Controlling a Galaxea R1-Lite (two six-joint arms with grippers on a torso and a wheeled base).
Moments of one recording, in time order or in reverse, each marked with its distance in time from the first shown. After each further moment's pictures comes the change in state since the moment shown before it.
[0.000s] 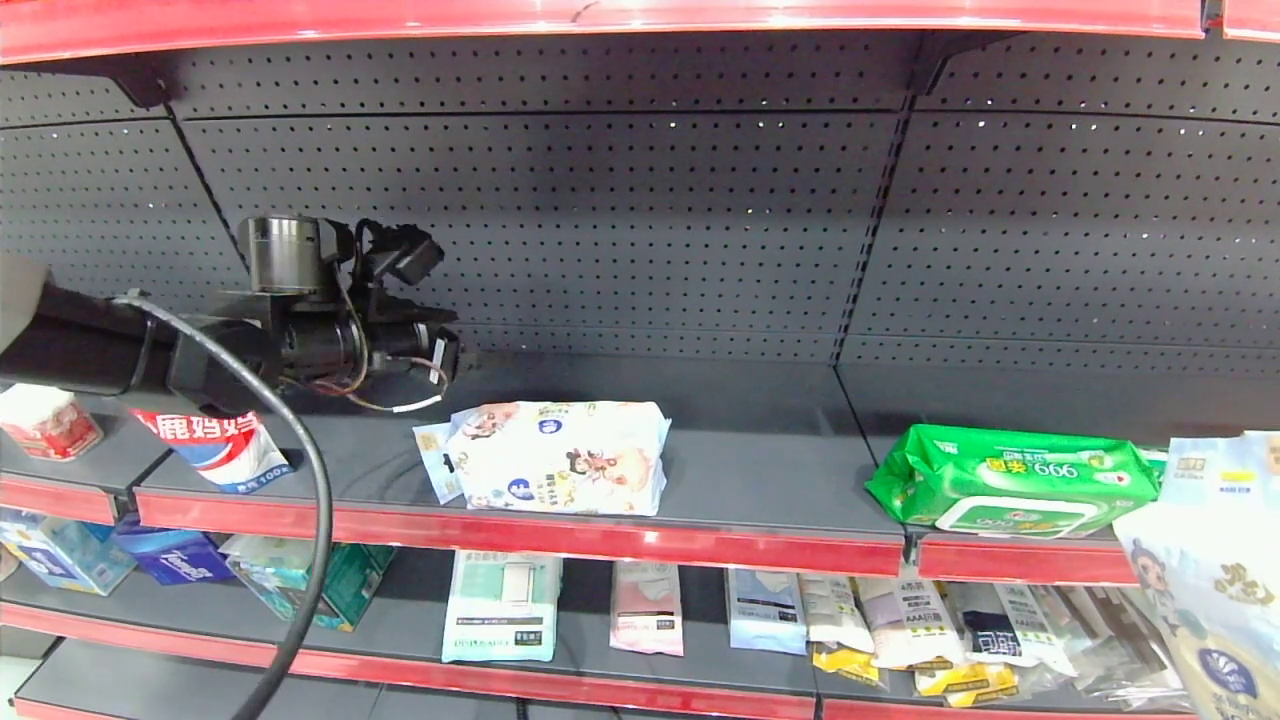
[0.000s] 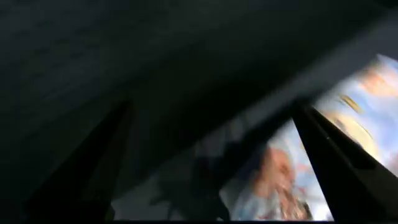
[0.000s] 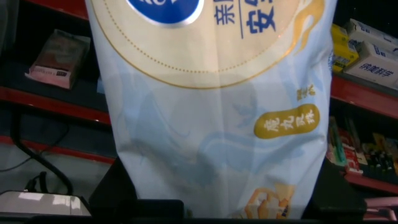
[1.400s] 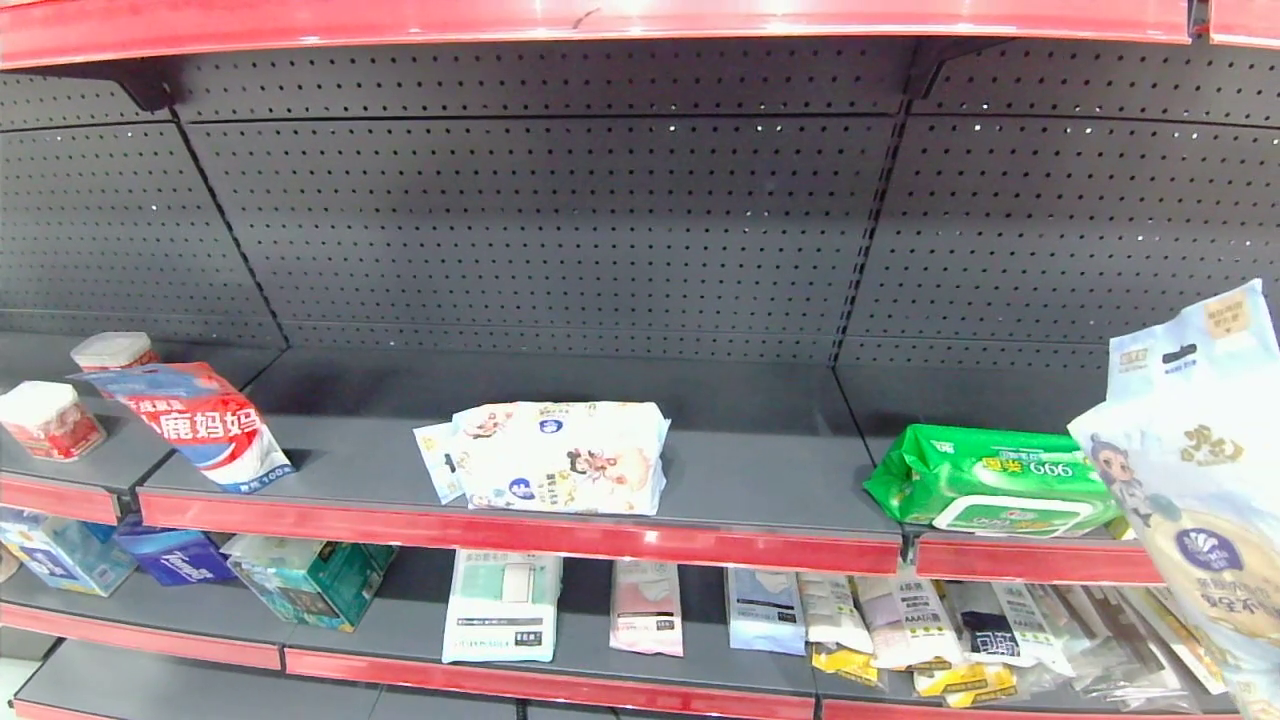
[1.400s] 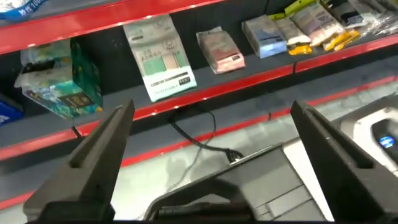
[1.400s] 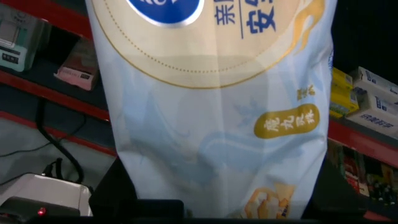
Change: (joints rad) left arm -0.187 -1.866 0.840 1.030 0.296 -0.214; right arm 0.080 0.370 -0.236 -0.055 0.041 -0.035
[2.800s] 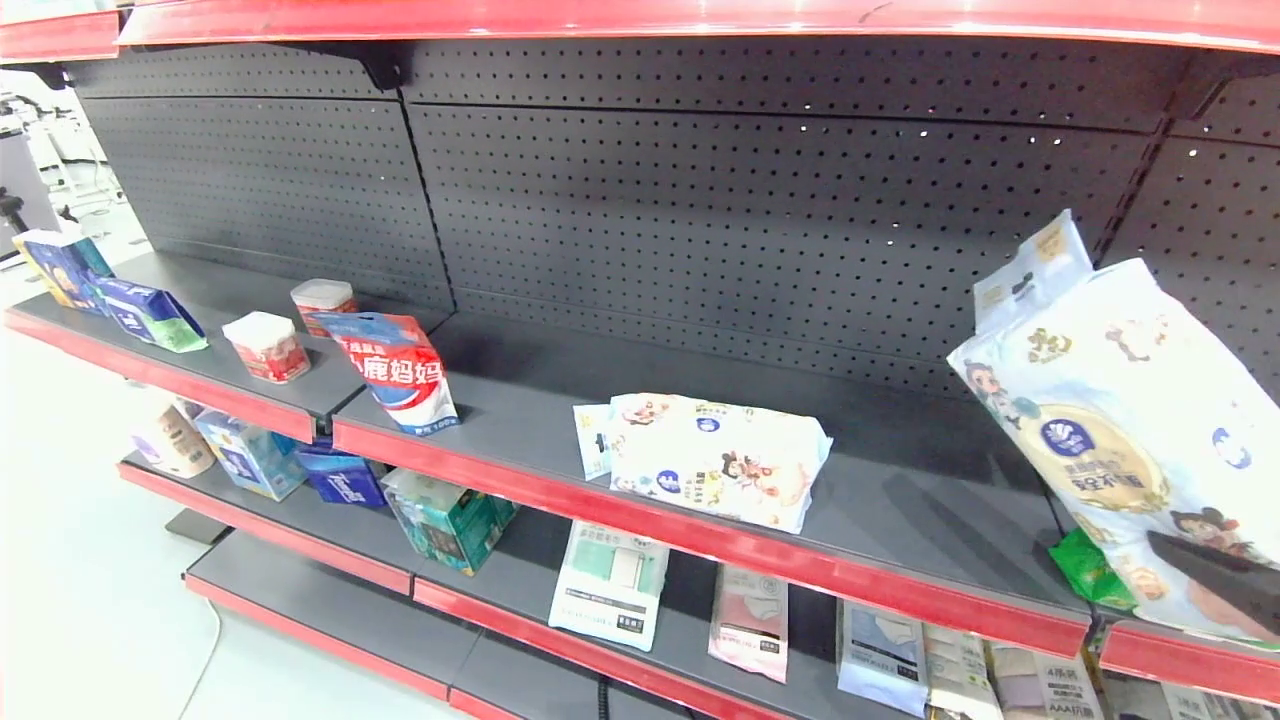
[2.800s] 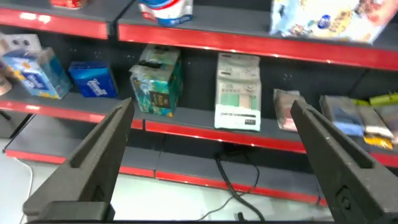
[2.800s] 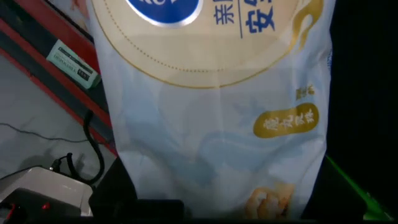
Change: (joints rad) left arm 0.006 -0.110 0.153 -0.298 0.203 -0.106; right arm 0.111 0.398 -0.095 -0.239 0.014 -0.020
